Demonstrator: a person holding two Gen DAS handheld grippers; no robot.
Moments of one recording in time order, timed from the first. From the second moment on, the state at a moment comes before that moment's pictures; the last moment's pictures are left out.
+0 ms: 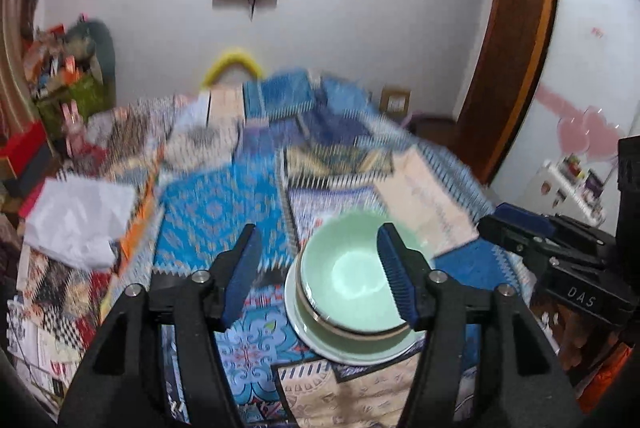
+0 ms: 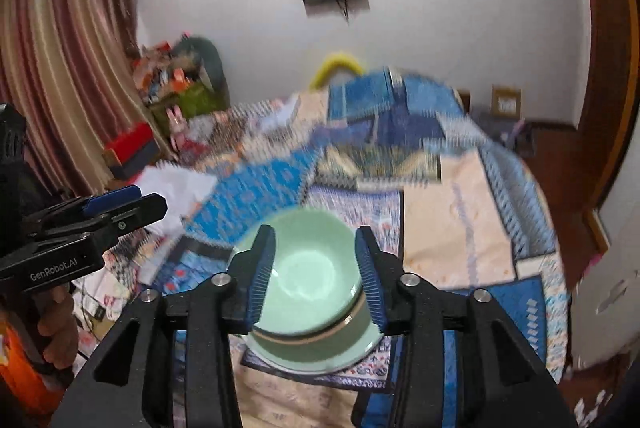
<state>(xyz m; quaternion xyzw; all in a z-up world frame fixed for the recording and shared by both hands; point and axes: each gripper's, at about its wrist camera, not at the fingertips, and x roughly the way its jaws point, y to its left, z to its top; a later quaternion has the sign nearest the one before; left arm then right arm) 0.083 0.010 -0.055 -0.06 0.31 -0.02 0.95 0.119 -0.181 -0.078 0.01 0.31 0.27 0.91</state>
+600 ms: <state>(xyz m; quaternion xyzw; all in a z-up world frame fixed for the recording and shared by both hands) -0.006 -0.007 0.020 -0.03 0.12 -0.01 0.99 0.057 -0.182 -0.012 -0.01 0.16 0.27 0.95</state>
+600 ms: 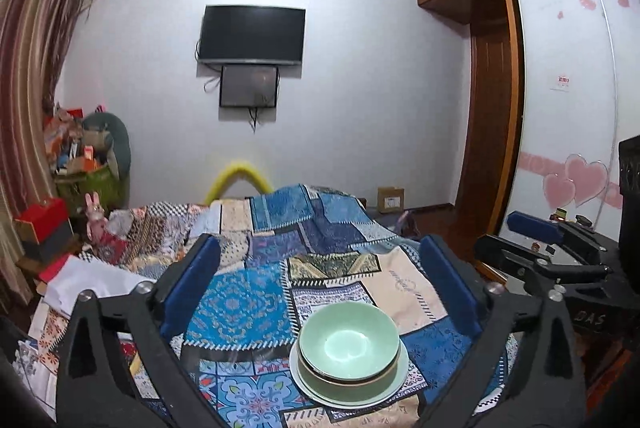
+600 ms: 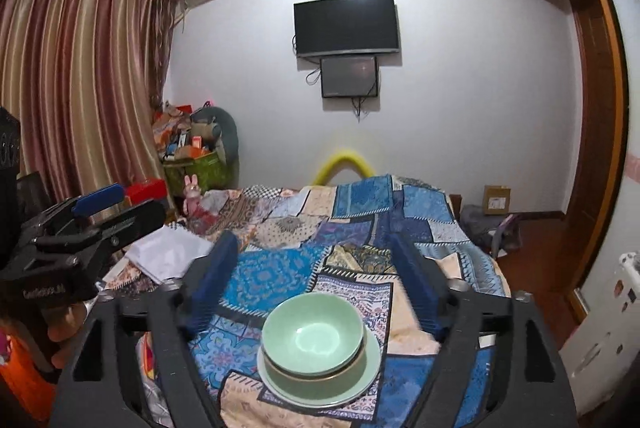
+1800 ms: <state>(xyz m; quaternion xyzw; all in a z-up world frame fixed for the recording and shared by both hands) -0.002 -0.004 0.012 -0.05 0.13 -0.01 0.99 0.049 -0.190 -0.014 0.01 0.13 0.25 0.96</state>
